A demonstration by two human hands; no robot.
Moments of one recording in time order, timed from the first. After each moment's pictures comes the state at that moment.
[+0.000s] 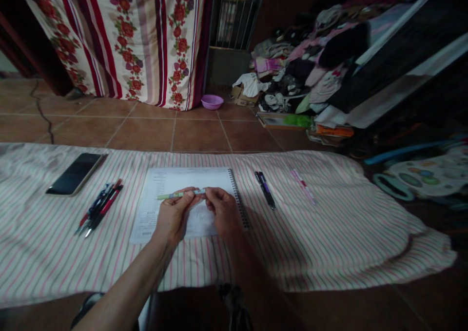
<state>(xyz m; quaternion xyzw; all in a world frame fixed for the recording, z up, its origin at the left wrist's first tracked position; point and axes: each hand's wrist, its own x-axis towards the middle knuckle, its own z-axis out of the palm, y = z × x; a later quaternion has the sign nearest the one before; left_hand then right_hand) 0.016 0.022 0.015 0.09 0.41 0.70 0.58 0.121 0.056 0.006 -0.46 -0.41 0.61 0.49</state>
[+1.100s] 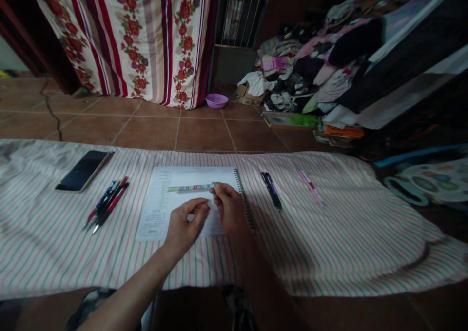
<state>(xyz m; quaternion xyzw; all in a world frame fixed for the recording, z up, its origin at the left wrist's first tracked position) 0.015 -0.001 -0.002 0.50 0.58 0.55 0.34 0.118 0.066 0.003 -0.44 -0.32 0.64 0.54</state>
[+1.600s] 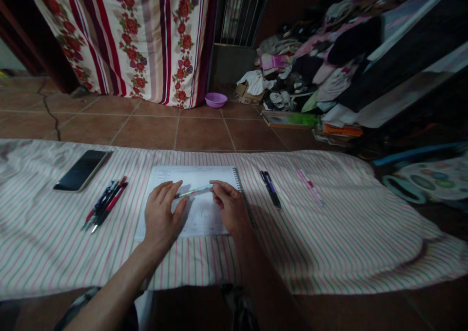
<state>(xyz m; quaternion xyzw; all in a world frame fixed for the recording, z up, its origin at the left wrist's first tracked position) -0.029 0.003 0.003 0.60 0.64 0.48 0.03 0.126 0.065 0.006 -0.42 -0.38 0.65 0.51</state>
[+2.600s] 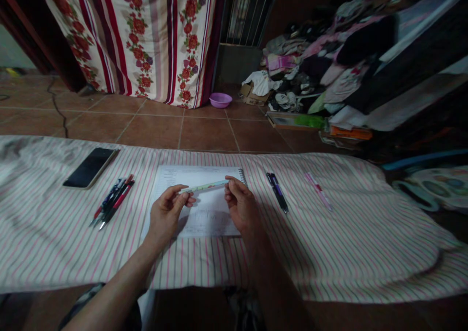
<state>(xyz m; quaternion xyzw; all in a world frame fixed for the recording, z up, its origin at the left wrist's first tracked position) -0.022 0.002 0.022 0.32 0.52 0.67 0.42 0.133 0.076 0.010 -0.40 -0.30 0.67 0.55</state>
